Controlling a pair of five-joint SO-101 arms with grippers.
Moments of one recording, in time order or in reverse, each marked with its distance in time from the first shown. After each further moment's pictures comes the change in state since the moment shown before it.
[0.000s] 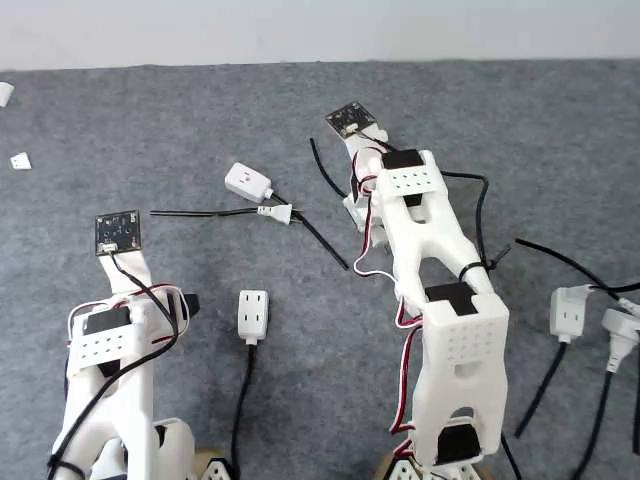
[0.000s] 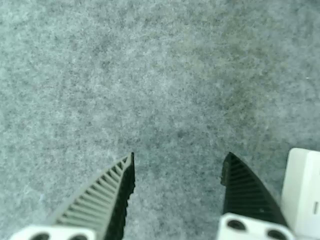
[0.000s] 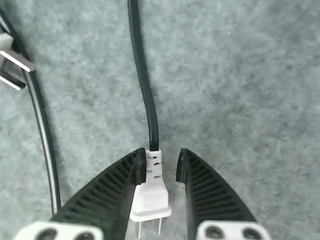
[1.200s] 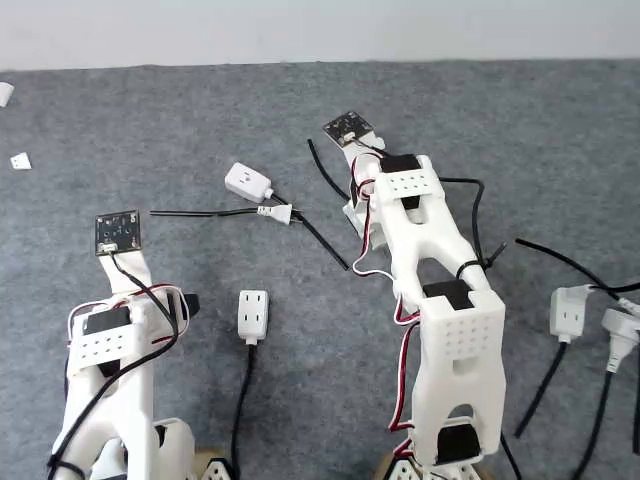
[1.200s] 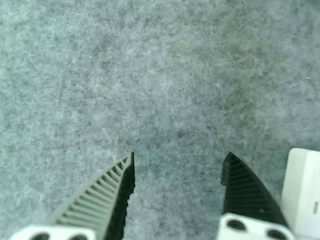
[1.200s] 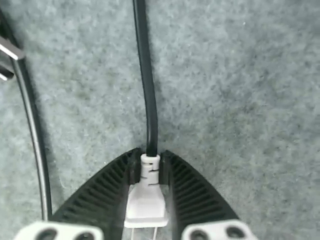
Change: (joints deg) left arm 0.0 0.0 0.0 0.0 0.0; right arm 0.3 2.4 0.0 -0.4 1.8
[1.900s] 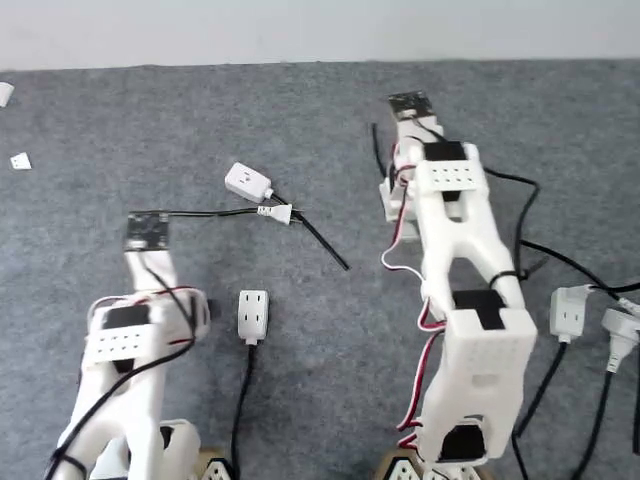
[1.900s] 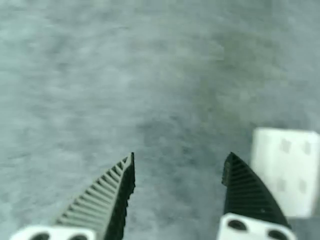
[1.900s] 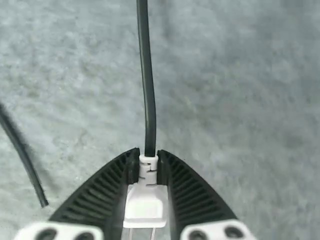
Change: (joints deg) left arm 8.8 0.0 0.0 2.4 0.0; right arm 7.6 -10.2 4.0 5.7 -15.0
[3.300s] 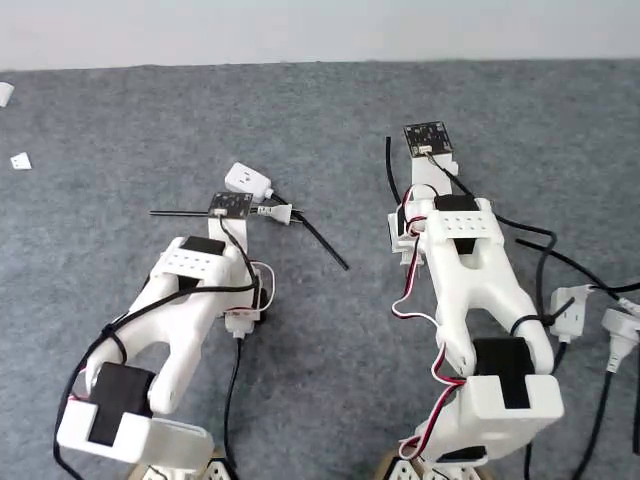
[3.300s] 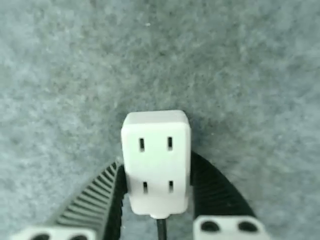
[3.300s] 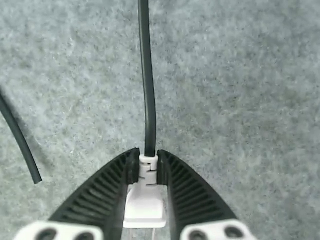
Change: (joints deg) left arm 17.1 32.8 -28.5 15.8 12.0; right arm 0.6 -20.9 34.0 -19.8 -1.5
